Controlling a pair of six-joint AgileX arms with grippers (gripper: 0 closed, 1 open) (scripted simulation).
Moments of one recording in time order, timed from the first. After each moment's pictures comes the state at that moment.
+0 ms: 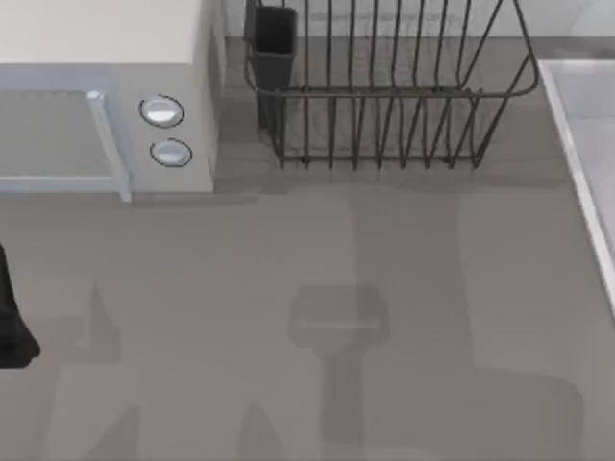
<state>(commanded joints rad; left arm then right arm) 0.00 0.00 0.00 0.00 0.00 0.00 -0.16 2.74 2.88 -1.68 0.01 0.07</state>
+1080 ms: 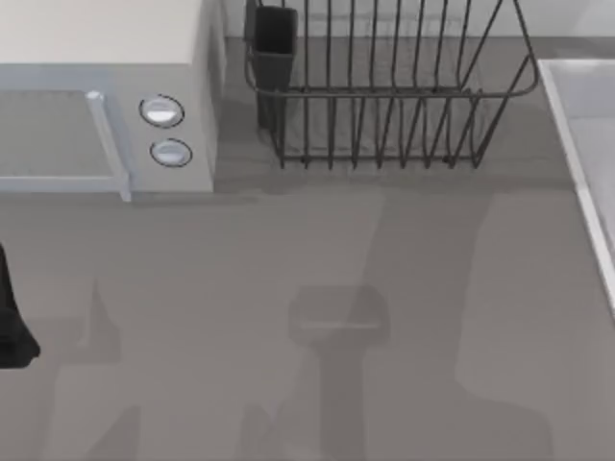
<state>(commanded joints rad) 0.00 0.00 0.00 0.00 0.00 0.00 -0.15 2.60 2.43 -1.37 0.01 0.07</state>
